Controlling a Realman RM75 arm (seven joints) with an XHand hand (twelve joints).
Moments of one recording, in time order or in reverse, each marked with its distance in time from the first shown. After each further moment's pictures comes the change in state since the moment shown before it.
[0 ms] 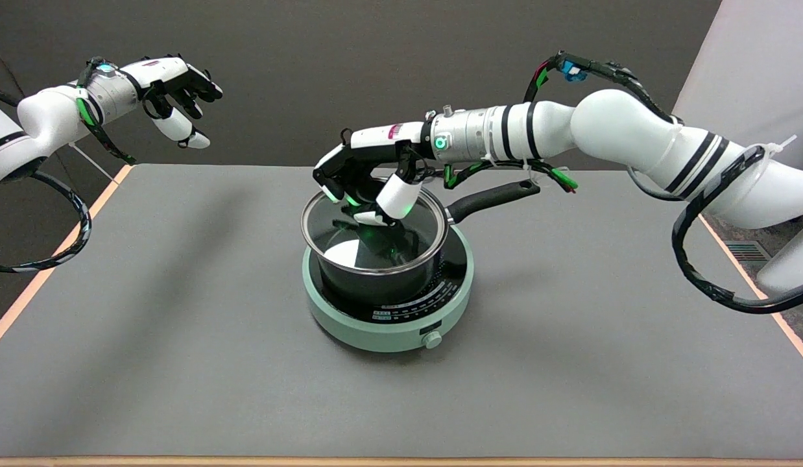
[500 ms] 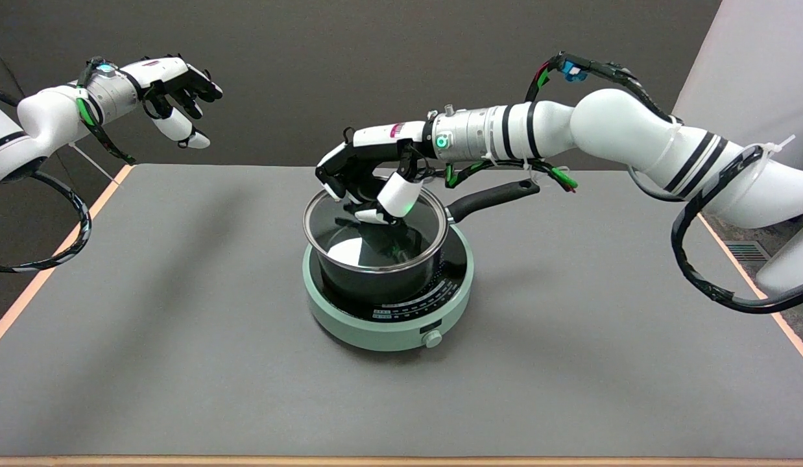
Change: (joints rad) arm 0.000 -0.003 0.001 -0.019 0.005 0.000 0.000
